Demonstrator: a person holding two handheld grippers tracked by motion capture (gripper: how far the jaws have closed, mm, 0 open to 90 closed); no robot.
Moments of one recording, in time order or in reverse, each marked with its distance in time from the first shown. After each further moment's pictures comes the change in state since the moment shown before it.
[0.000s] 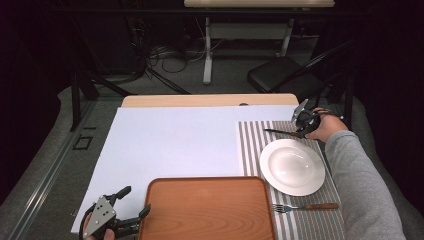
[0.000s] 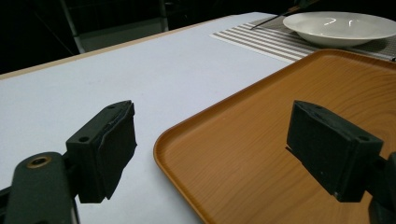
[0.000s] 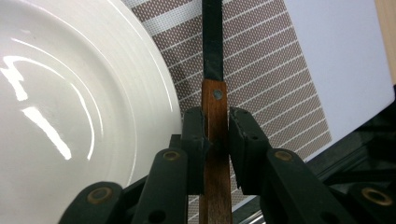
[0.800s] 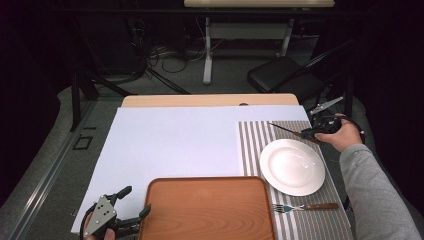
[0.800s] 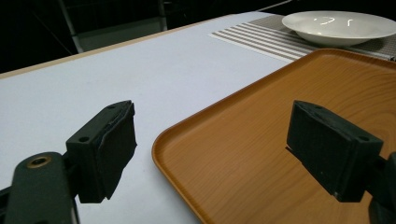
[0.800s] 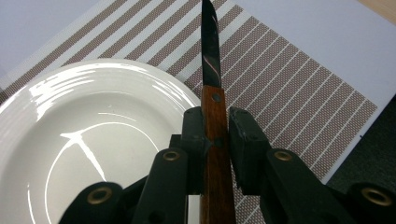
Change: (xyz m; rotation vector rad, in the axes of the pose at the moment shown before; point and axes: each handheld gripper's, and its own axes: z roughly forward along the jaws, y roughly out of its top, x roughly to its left) left arm 0.000 0.000 0.001 0.002 -0.008 0.002; right arm 0.004 -0.046 -0.029 -0.319 0.135 0.434
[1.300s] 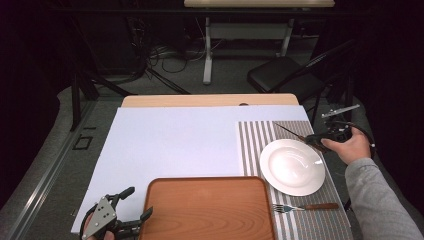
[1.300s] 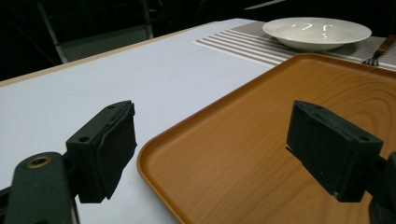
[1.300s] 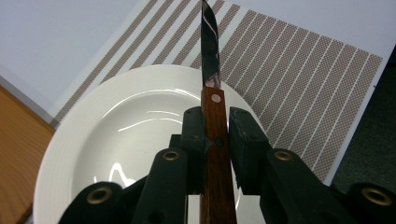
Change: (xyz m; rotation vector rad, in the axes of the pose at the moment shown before) left arm -0.003 0.004 -0.002 -0.031 -0.070 0.033; right arm 0.029 -0.023 -0.028 -0.081 -0.022 0.217
